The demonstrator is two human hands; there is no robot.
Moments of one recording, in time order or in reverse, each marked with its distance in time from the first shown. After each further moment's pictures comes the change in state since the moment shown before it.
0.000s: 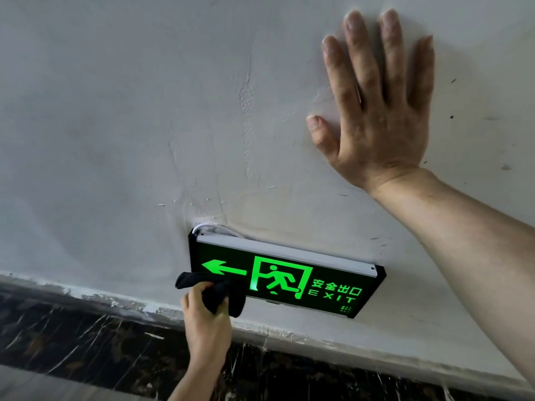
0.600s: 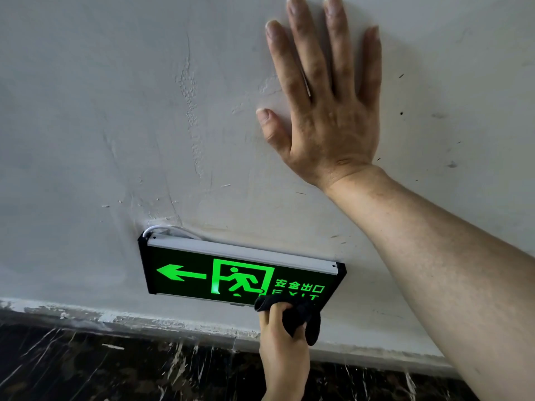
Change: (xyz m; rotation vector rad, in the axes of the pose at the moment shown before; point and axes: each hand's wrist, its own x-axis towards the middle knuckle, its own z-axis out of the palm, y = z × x) left_hand -0.111 0.027 0.123 0.065 -0.333 0.033; right_hand 0.003 -0.001 -0.008 0.048 -0.021 0.017
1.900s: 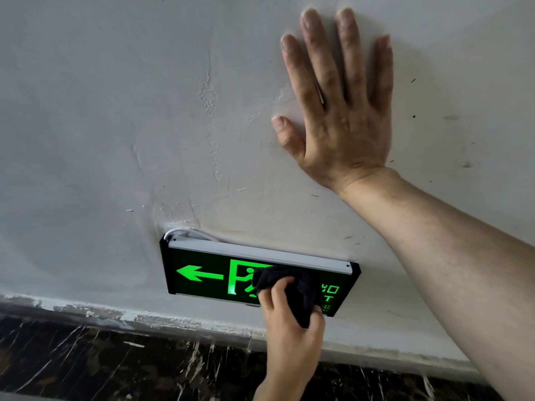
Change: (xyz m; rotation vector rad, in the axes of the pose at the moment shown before) left_hand 0.002 0.025 -0.031 -0.126 0.018 0.343; right_hand -0.001 0.002 0.001 -0.005 -0.024 -0.011
